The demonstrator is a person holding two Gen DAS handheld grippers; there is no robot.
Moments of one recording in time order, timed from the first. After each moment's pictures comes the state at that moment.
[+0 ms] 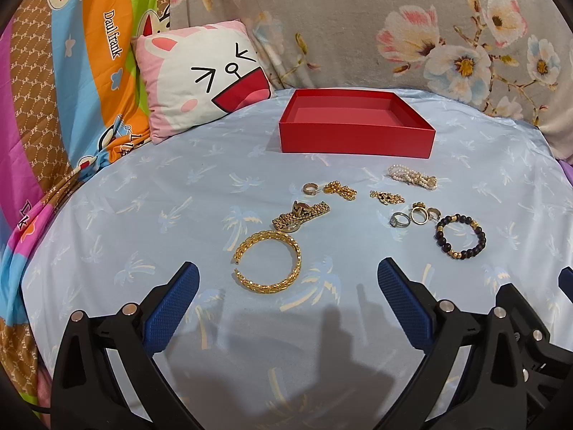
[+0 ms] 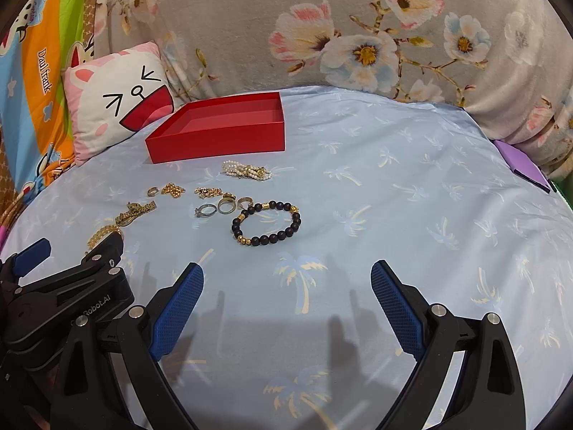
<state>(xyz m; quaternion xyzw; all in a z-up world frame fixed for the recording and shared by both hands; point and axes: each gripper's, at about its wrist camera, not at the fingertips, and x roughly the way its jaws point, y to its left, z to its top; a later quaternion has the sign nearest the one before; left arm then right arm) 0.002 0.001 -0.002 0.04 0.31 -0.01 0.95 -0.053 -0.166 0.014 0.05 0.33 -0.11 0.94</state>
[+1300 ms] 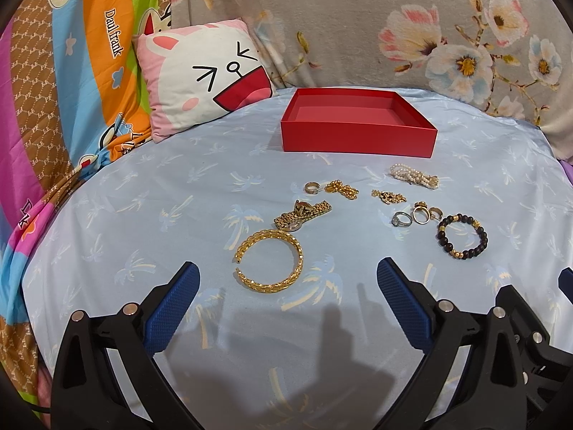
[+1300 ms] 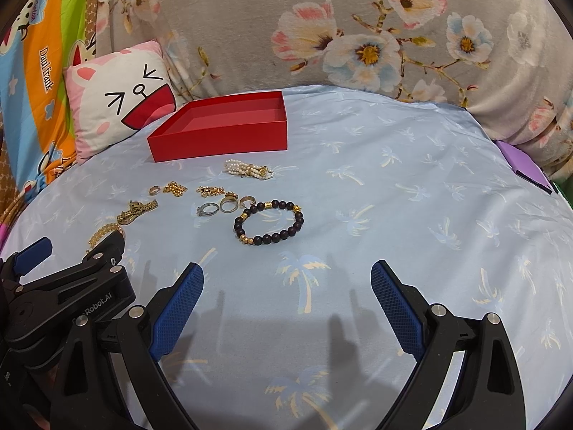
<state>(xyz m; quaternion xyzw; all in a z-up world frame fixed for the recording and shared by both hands) 0.003 0.000 -0.004 0.04 0.32 -0.01 0.95 -0.052 -0.164 0.014 0.05 0.33 -0.11 0.94</state>
